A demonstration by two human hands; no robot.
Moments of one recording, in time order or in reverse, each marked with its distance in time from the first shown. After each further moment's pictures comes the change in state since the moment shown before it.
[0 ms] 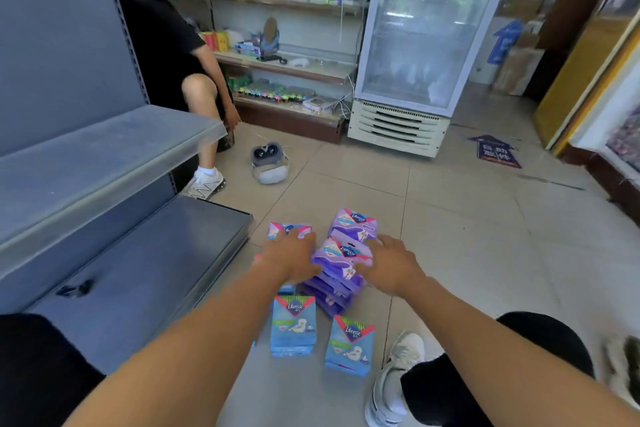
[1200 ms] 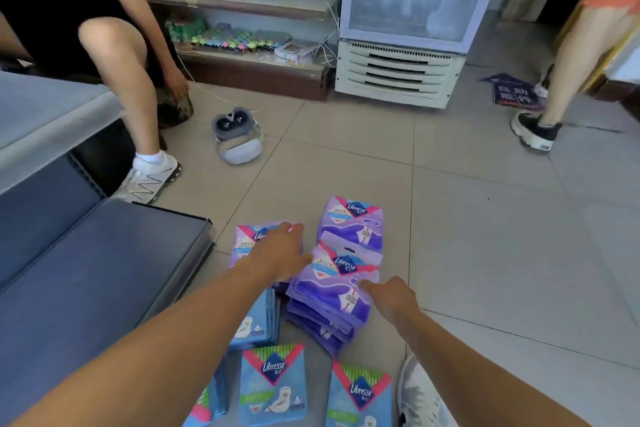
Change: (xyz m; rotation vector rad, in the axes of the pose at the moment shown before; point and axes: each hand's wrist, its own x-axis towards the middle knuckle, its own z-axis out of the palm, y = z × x) left_hand 0.237 -0.023 0.069 -0.148 -0.098 0.013; right_hand 0.186 0.063 0.137 0.986 -0.177 0.686
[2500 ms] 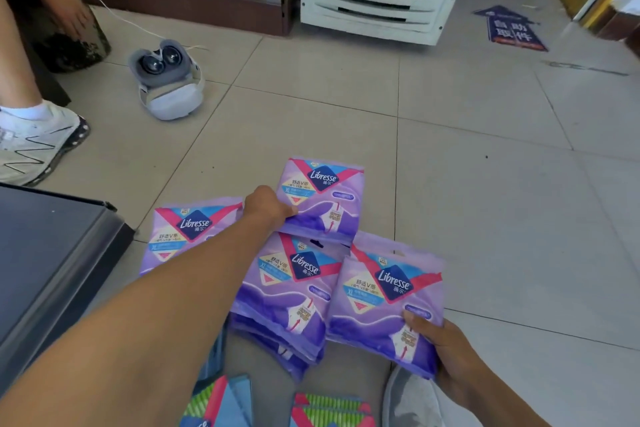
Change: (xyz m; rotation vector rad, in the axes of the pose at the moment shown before) left_hand 0.211 0.015 0.101 -0.516 0.028 -0.408; right_hand 0.096 0.116 -0.047 0.819 -0.216 0.105
